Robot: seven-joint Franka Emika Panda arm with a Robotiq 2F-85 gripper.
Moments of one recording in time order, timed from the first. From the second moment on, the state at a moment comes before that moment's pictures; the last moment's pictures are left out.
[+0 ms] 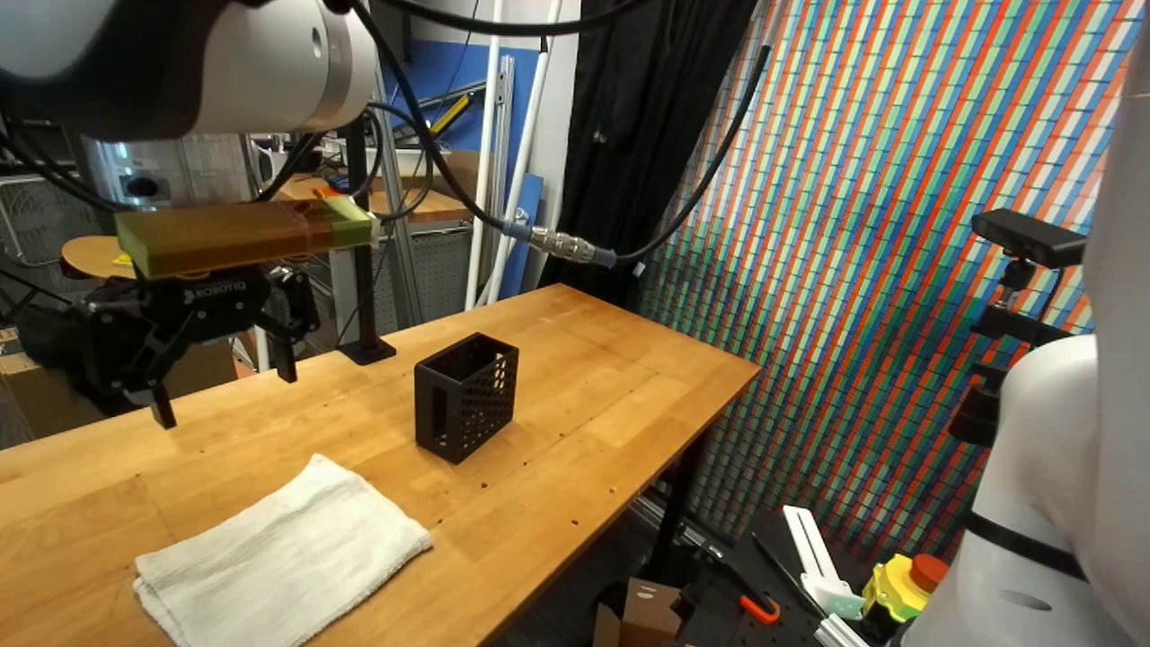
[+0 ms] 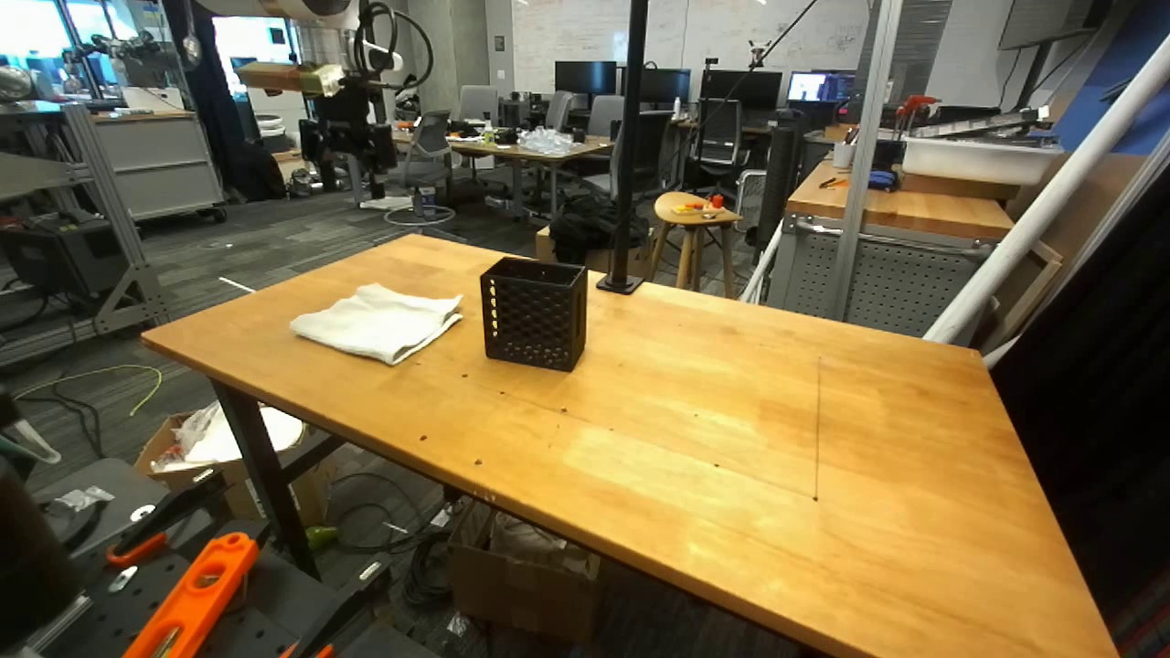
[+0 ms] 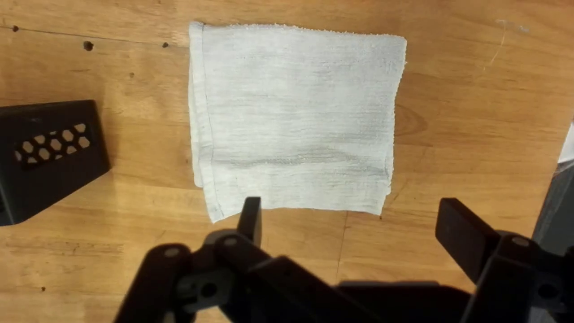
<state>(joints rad) 0.26 0.28 0.21 -1.86 -0.07 2.12 0.36</state>
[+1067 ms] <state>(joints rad) 0.26 0.48 0.17 -1.94 -0.07 2.37 0.22</state>
